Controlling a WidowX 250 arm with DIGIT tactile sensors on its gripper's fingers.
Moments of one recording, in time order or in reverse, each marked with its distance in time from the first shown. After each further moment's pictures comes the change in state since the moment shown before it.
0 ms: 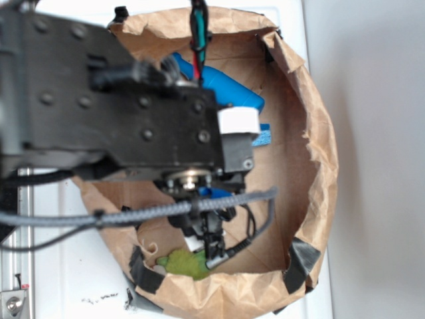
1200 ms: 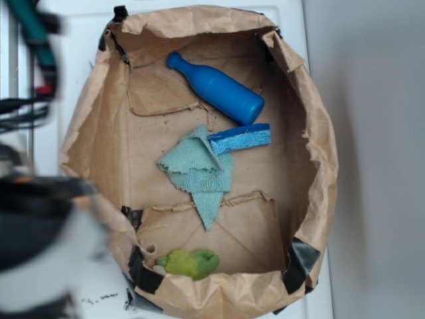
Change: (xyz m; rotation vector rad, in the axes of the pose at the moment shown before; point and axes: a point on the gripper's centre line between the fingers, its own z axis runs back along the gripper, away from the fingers) arm -0.046 -0.027 0.118 0.096 0.032 -0.182
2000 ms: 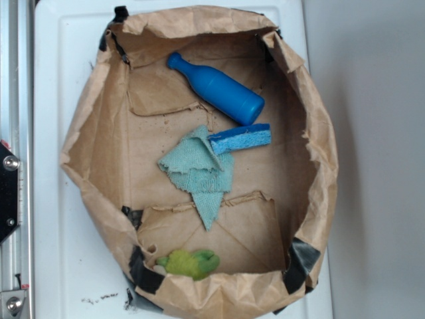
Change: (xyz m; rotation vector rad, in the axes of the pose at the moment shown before) arm -0.088 0.050 0.038 -0.041 -0.015 -0.199
